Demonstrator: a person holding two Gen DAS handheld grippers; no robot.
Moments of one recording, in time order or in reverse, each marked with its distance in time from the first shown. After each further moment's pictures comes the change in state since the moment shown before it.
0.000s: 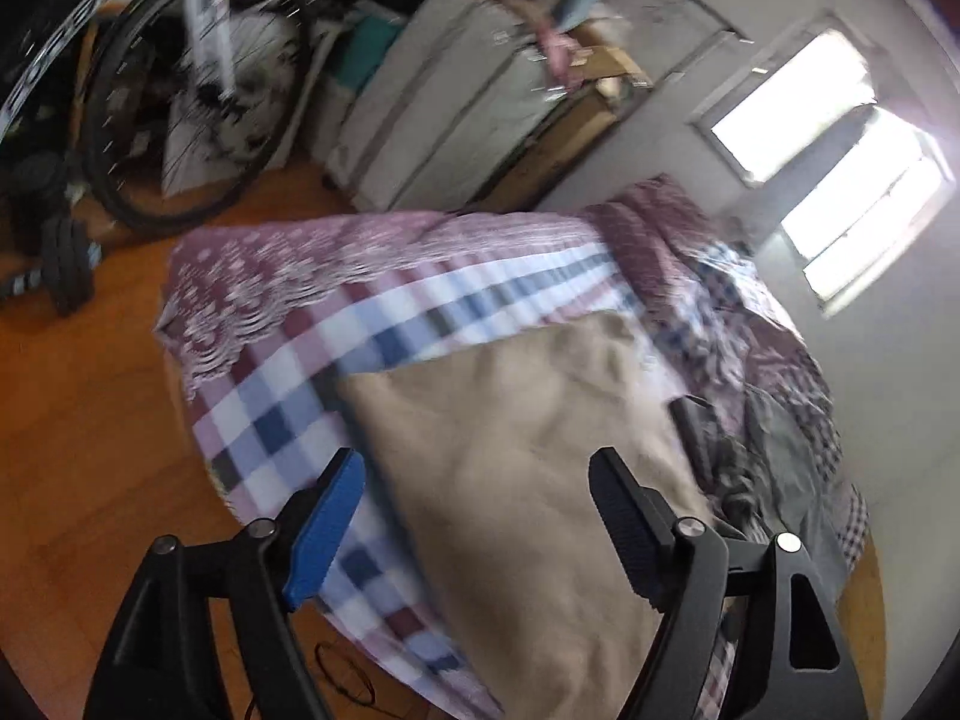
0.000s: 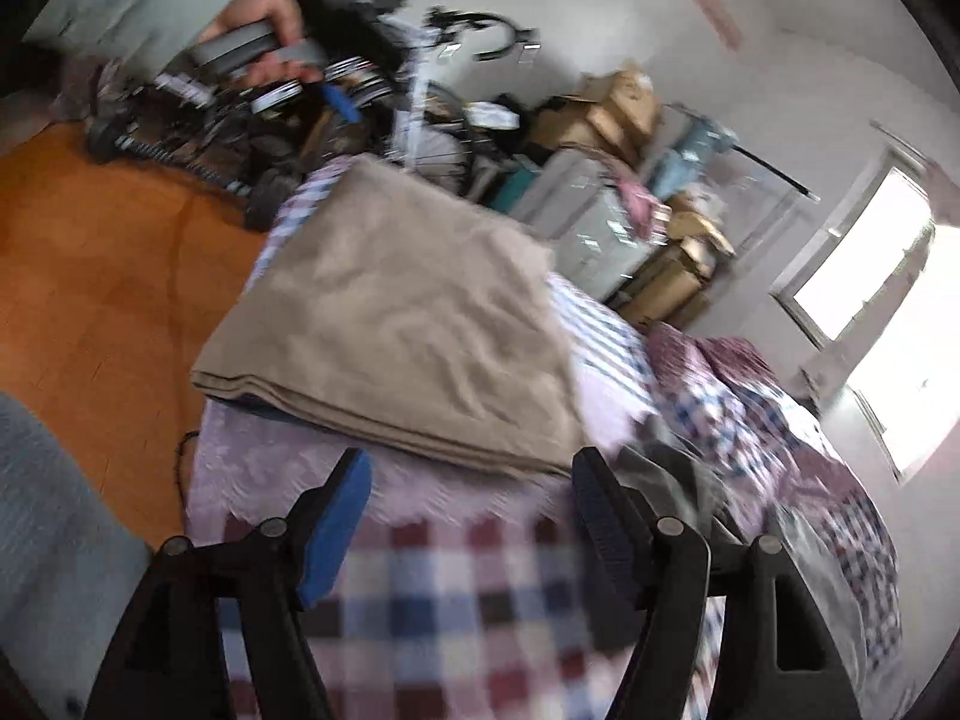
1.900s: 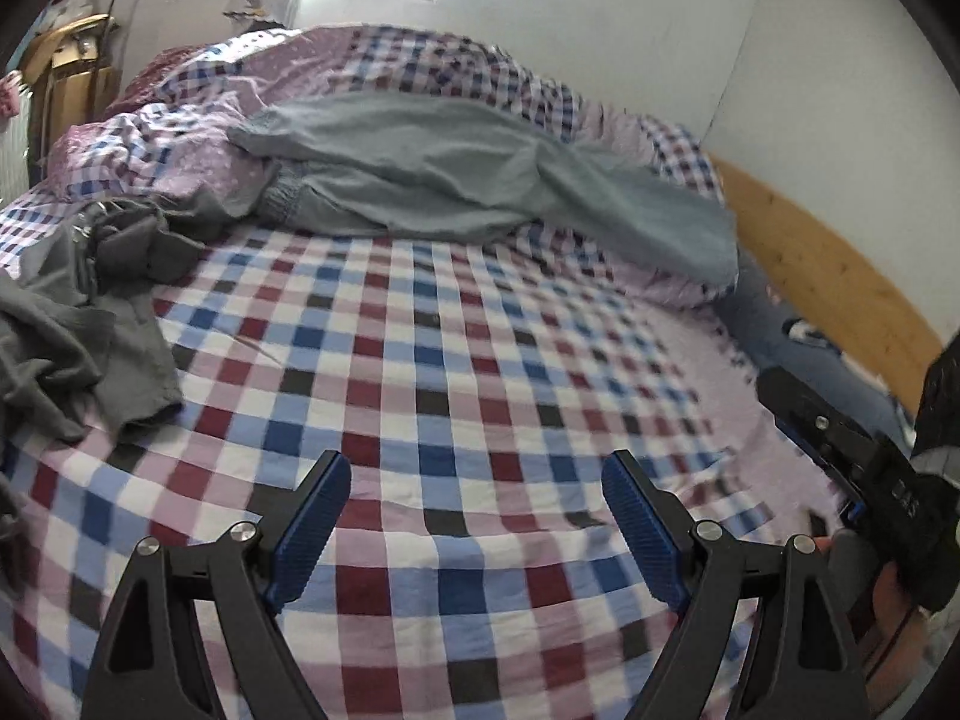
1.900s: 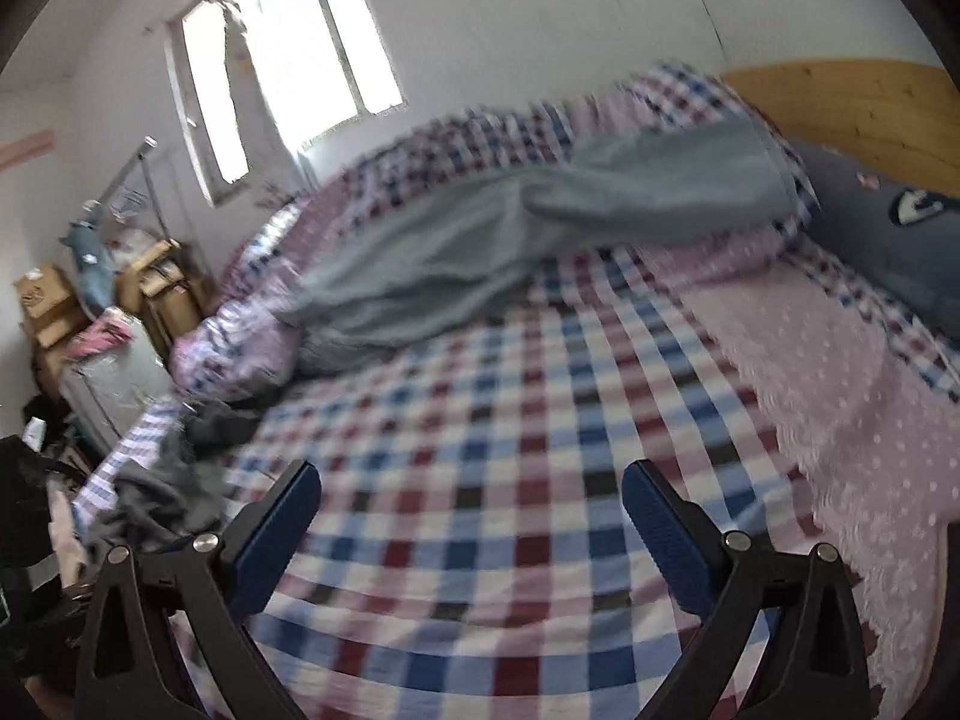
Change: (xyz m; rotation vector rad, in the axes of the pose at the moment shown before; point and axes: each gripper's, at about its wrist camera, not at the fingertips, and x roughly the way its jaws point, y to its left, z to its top) left arm 0.244 -0.569 -0.413 0.711 0.276 -0.302; right arm -0.203 -0.306 -0.372 1.357 0.181 -0.563
